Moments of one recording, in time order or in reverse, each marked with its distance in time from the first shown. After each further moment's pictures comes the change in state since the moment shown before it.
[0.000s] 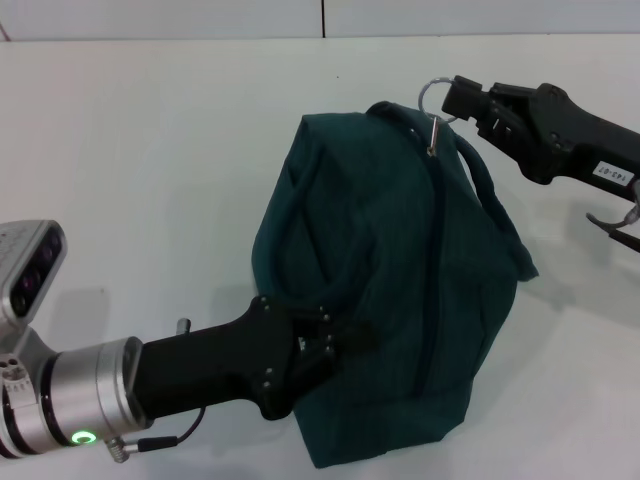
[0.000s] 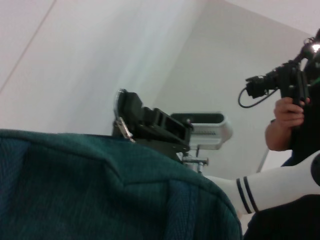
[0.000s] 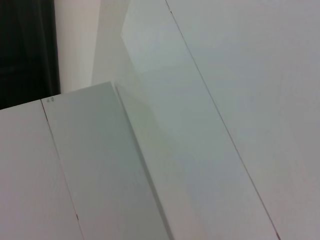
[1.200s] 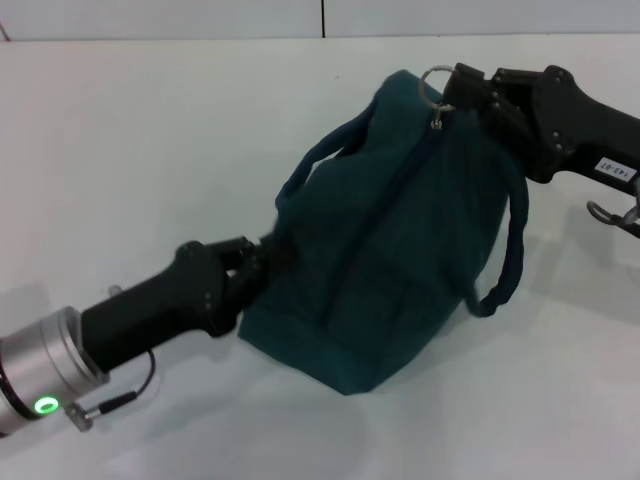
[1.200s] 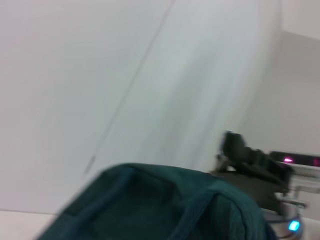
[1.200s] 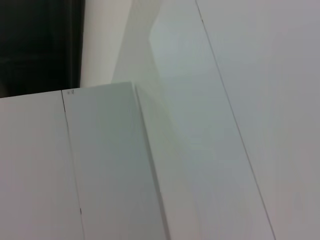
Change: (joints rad) left arm 0.070 0.018 -0.174 0.013 -0.038 -0.079 -0.004; right arm 0.005 0.001 -0.001 -0.016 0.012 -0.028 -0.124
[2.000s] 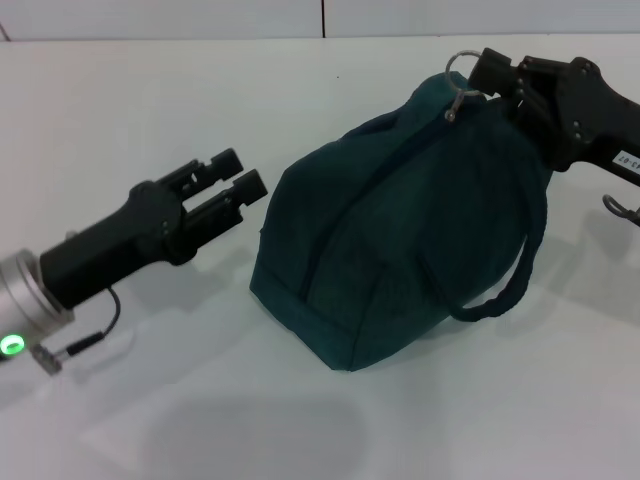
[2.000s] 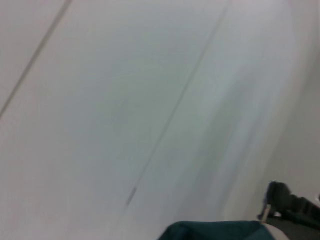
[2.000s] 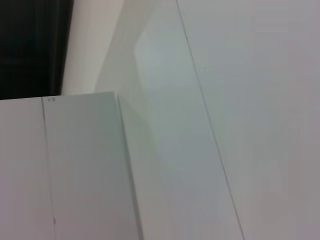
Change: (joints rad) left arm 0.021 -0.005 -0.126 0.175 0.022 -0.052 -0.145; right arm -0.029 -0.003 0.008 0.005 0.045 0.017 -0.038
